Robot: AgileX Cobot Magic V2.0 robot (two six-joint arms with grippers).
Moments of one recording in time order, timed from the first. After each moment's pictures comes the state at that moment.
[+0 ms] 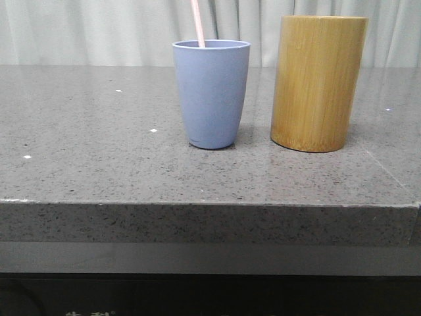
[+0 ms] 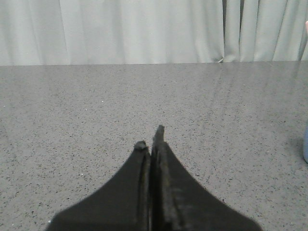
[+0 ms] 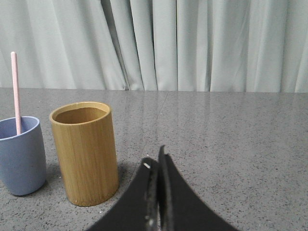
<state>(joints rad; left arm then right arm) -0.06 0.13 -0.43 -0.14 0.48 0.14 0.11 0.04 -0.30 0.12 0.30 -0.02</state>
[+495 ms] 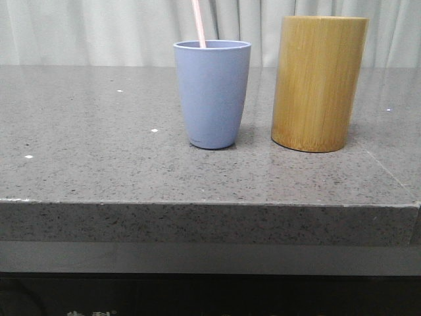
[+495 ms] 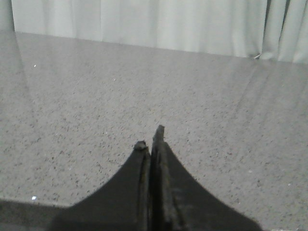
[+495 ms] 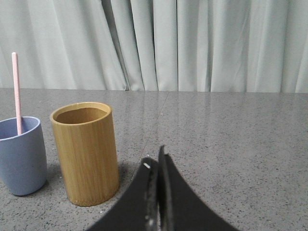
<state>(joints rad) 0.03 0.00 -0.19 -0.07 0.40 -0.01 0.11 0.04 -0.30 0.12 0.30 -0.02</state>
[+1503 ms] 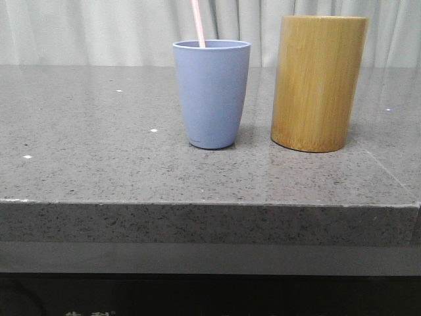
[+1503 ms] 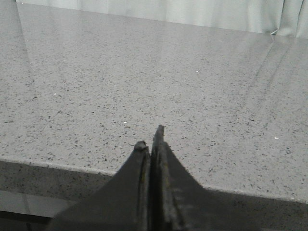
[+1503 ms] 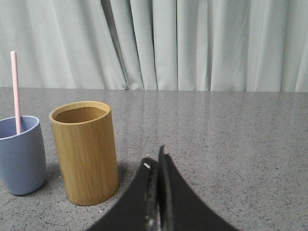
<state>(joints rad) 0.03 0.00 0.00 -0.07 0.23 -0.02 0.11 0.04 -0.30 0.12 0.30 -0.02</state>
